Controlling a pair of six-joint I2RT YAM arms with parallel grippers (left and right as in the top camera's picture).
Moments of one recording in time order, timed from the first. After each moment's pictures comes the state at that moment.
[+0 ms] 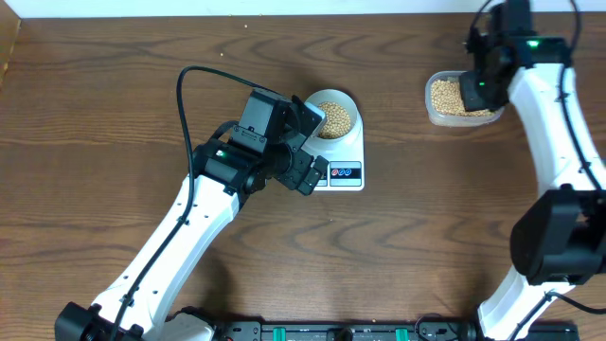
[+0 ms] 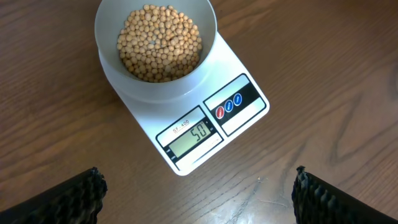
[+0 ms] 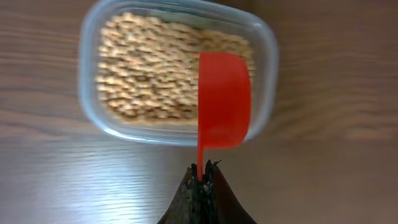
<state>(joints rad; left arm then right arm) -0.45 1.42 1.18 -0.74 0.20 0.15 0.04 1.92 1.76 -1.07 0.24 -0.12</state>
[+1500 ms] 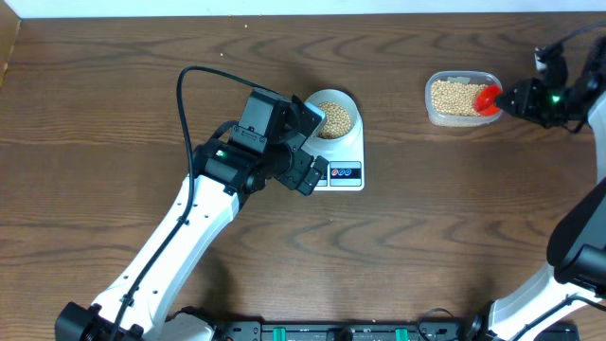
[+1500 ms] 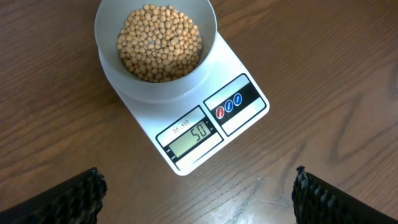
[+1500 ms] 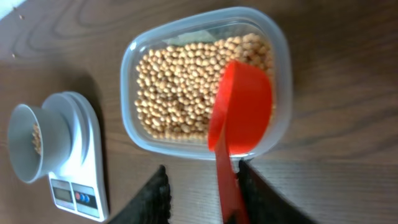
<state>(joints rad) -0.45 1.42 1.18 -0.74 0.20 0.15 -0.38 1.92 1.58 -0.88 -0.60 -0.10</state>
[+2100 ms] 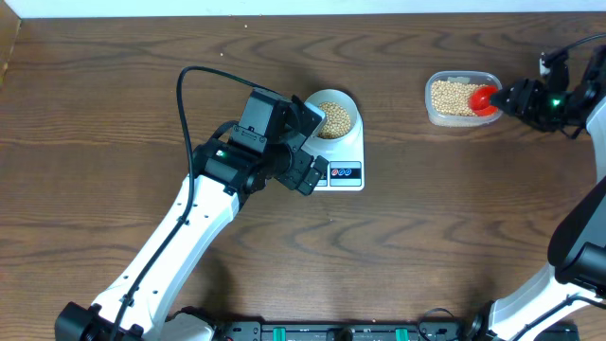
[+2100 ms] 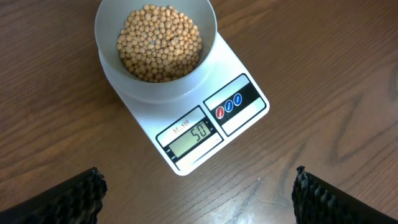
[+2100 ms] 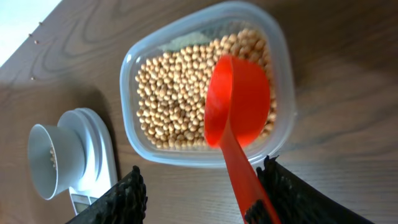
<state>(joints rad) -0.45 1.42 1.18 -0.74 0.20 0.15 -0.39 1.92 1.52 -0.79 -0.64 0.02</state>
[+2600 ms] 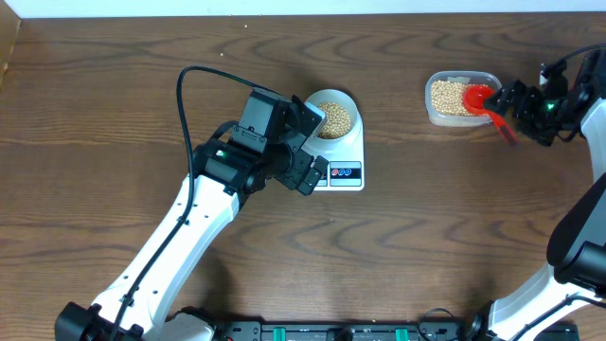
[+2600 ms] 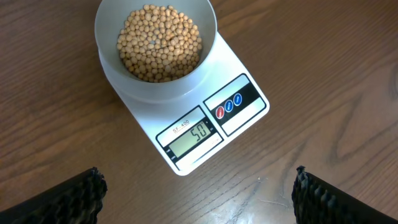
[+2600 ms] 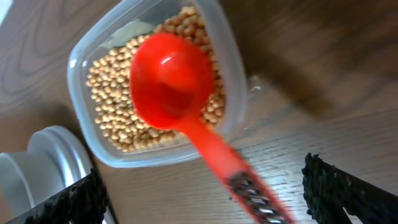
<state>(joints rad) -0.45 1.42 1.18 -0.74 0.20 0.15 -0.38 1.92 1.49 -0.80 -0.50 0.16</state>
